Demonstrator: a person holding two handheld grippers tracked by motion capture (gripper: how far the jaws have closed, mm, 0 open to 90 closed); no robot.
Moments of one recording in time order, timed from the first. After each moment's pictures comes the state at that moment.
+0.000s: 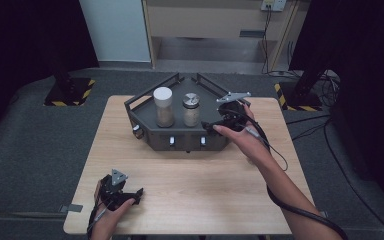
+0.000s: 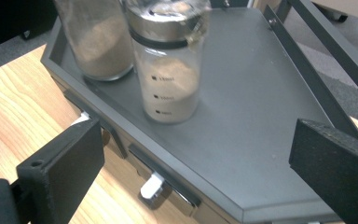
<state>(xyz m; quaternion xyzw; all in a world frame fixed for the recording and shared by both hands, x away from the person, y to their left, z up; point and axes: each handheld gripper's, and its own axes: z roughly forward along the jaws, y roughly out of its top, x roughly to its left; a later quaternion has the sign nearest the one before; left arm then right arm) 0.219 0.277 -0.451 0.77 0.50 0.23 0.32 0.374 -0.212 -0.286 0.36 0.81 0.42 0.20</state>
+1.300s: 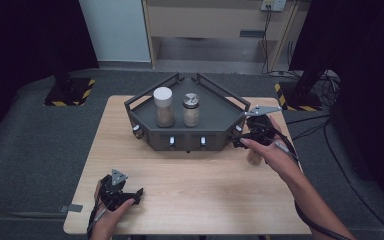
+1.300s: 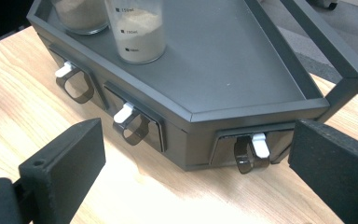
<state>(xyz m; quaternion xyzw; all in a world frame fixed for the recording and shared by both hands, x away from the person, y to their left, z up) 0.219 0.276 -0.451 0.77 0.50 0.23 0.32 0.341 -0.280 -0.299 0.37 0.80 0.42 0.20</state>
